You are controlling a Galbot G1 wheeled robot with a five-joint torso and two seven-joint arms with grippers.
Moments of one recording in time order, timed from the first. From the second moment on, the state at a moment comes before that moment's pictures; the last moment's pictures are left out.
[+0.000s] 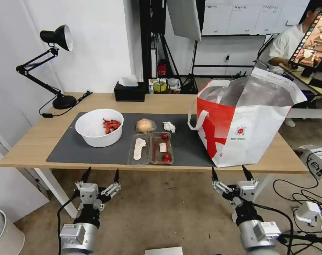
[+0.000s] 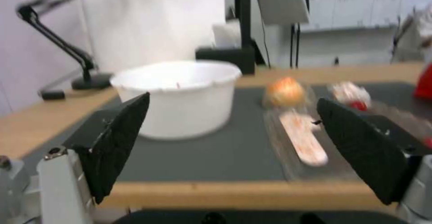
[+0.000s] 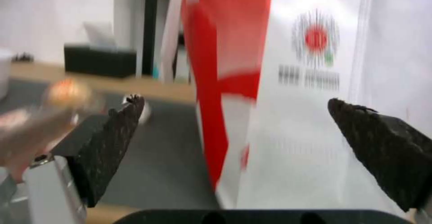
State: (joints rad) left arm 1.75 -1.52 -0.58 -2.25 0.00 -0.13 0.00; right arm -1.67 1.43 0.51 2.21 -0.04 0.15 0.07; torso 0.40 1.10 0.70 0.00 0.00
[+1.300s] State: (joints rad) left arm 1.60 -1.60 -0.68 -2.07 -0.02 -0.56 0.09; right arm -1.52 1.34 0.44 2.07 -0.08 0.35 0.12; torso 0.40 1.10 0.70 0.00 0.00
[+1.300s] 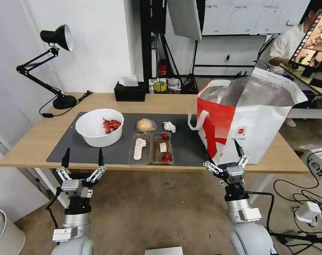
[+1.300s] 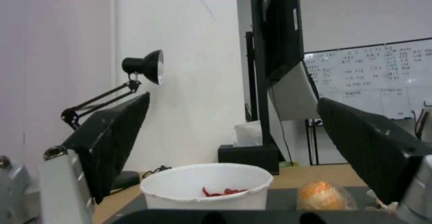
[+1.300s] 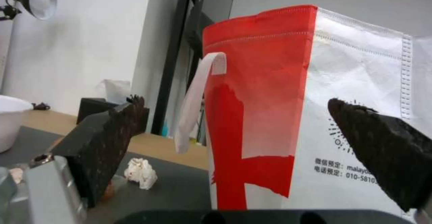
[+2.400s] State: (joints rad) left arm 1.60 -1.57 -0.50 -2.18 -0.37 -0.30 0.03; right arm -1.53 1.33 0.44 2.07 -0.07 0.35 0.11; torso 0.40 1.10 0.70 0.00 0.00
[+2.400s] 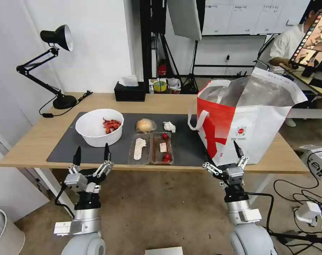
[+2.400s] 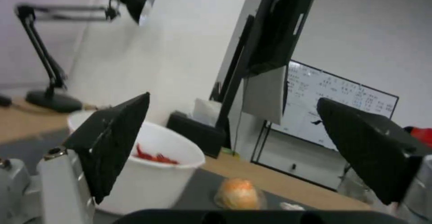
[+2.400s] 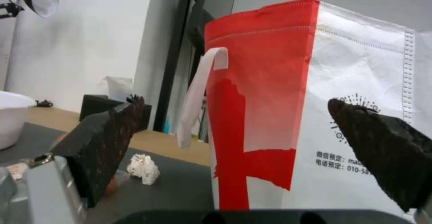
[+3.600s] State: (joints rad) left arm 1.53 -1.53 -0.34 -2.30 -1.07 0.22 -0.35; right arm -1.57 1.34 0.46 2.08 -0.08 0.36 0.12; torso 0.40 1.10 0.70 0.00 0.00
